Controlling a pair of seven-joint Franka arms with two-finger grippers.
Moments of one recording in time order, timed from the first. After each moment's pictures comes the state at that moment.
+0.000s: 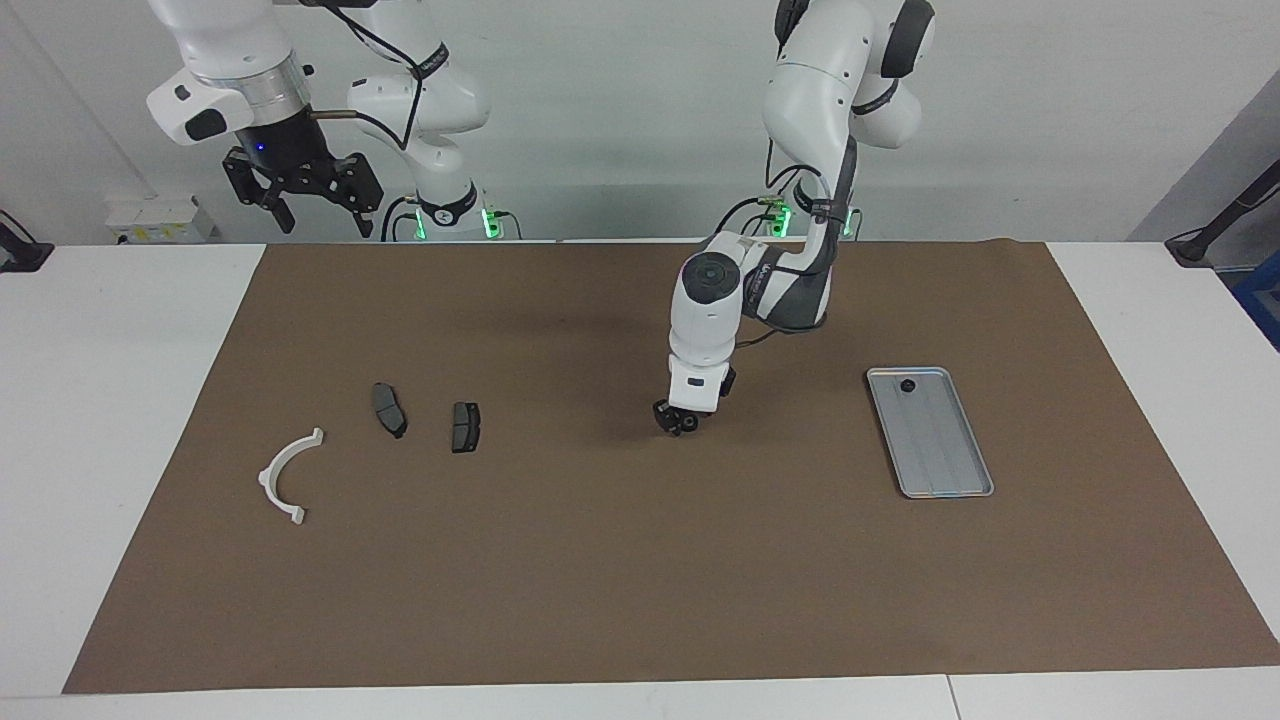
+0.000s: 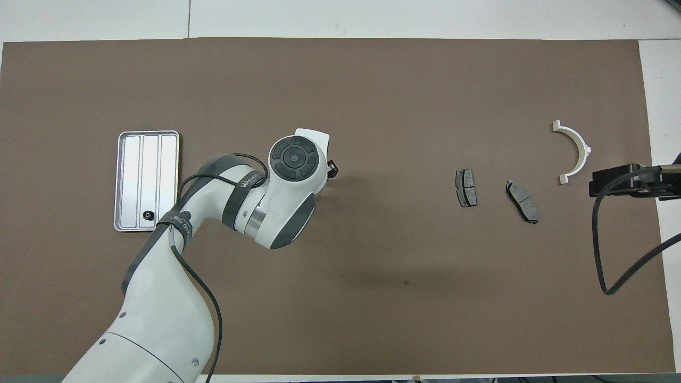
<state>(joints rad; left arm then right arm) -0.65 0.46 0.03 -1.77 0.04 2.21 -1.12 0.09 -0.14 -0.04 -1.66 -0.03 1.51 0.15</state>
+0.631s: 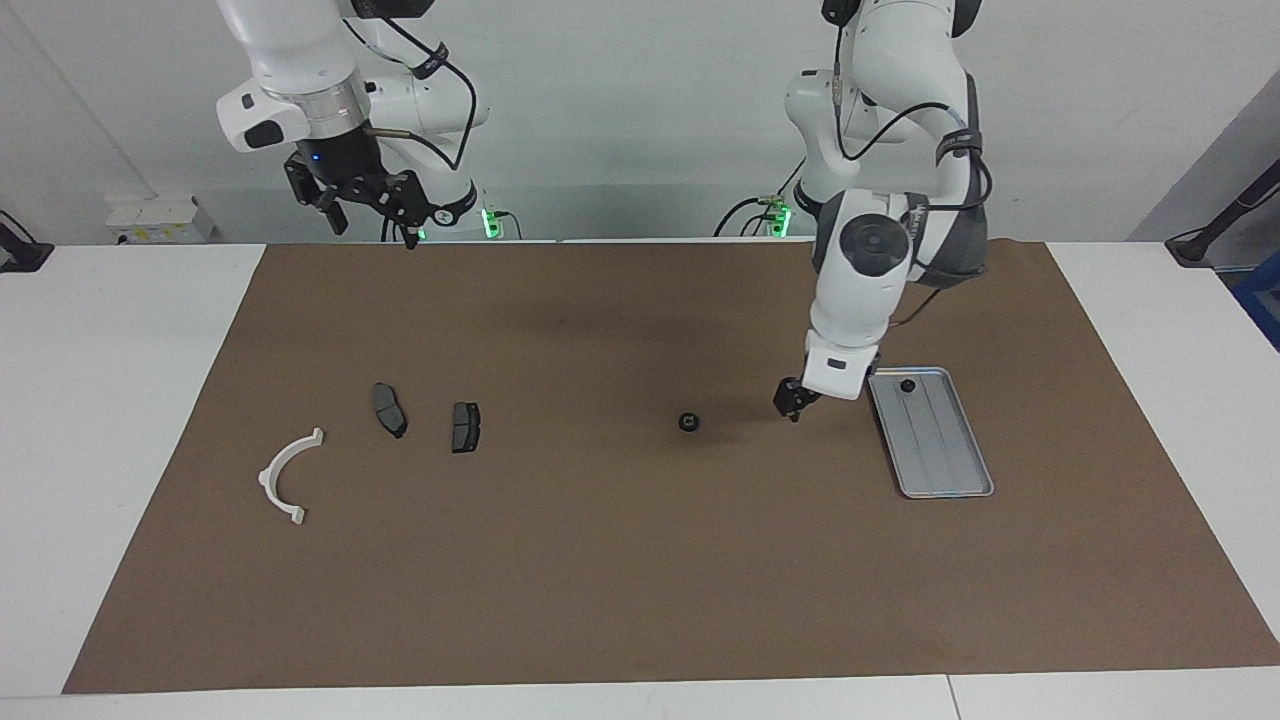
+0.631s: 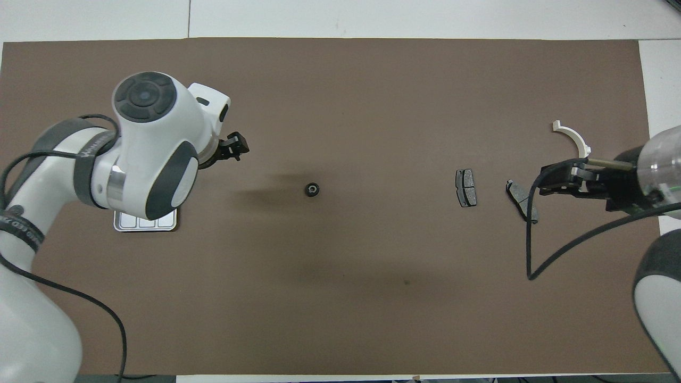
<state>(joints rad) -0.36 0.25 0.06 -1.79 0.07 1.99 -0.62 0.22 -0.13 -0.03 -1.71 -0.03 1.56 0.49</state>
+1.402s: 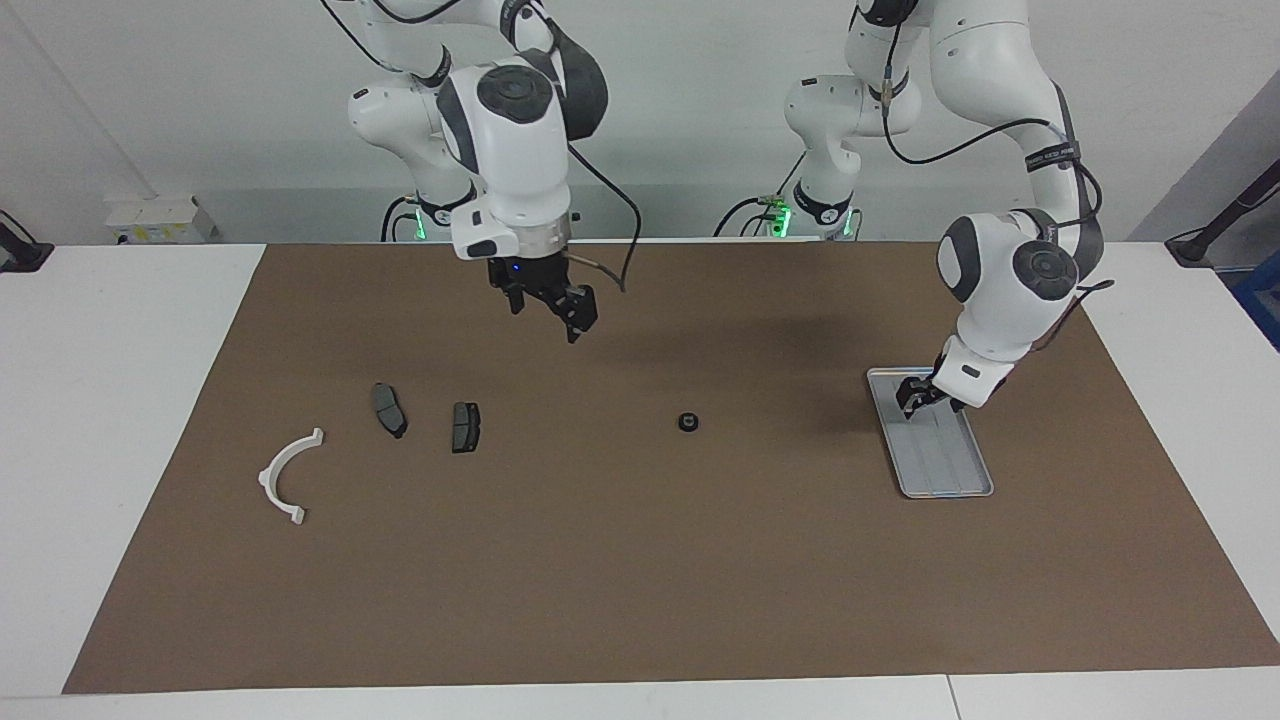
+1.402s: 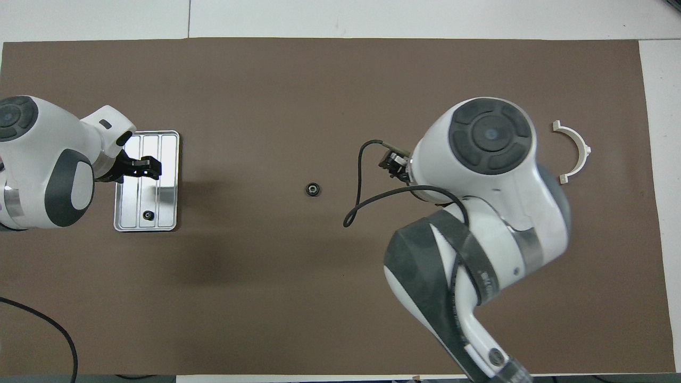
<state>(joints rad) -0.07 0.21 0.05 -2.00 0.01 2.16 -0.06 0.51 0.16 -0.02 -1.74 -0.02 1.91 1.12</state>
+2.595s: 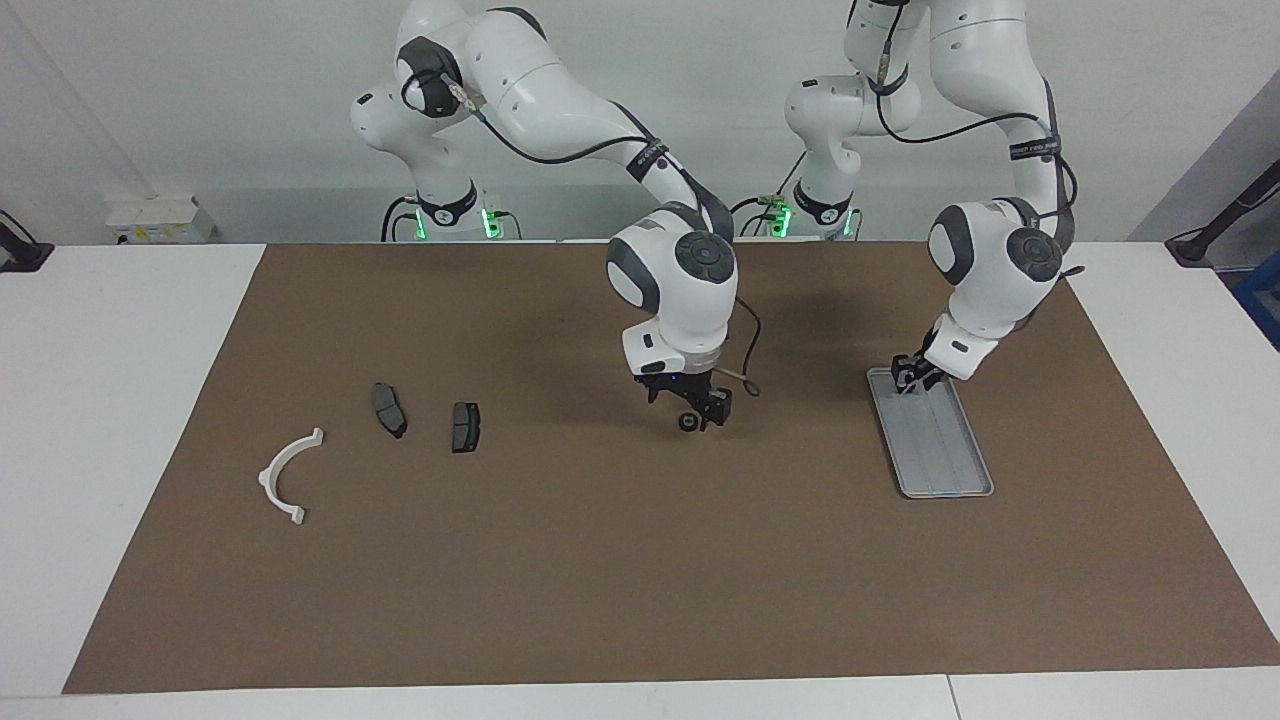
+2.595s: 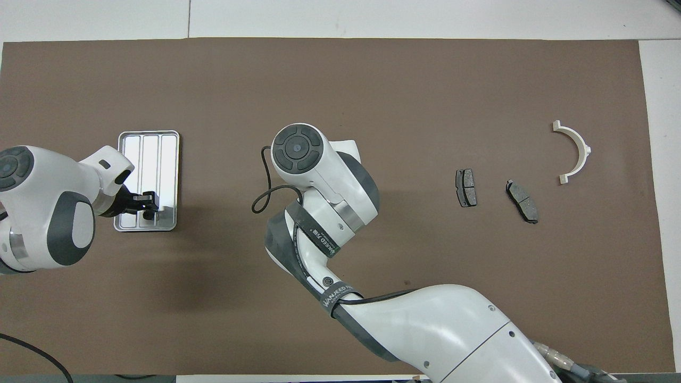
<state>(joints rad) -0.05 0.11 0.05 -2.23 -0.03 2.27 -0.02 0.68 0.66 -0.02 -1.36 -0.03 2.04 1.27</state>
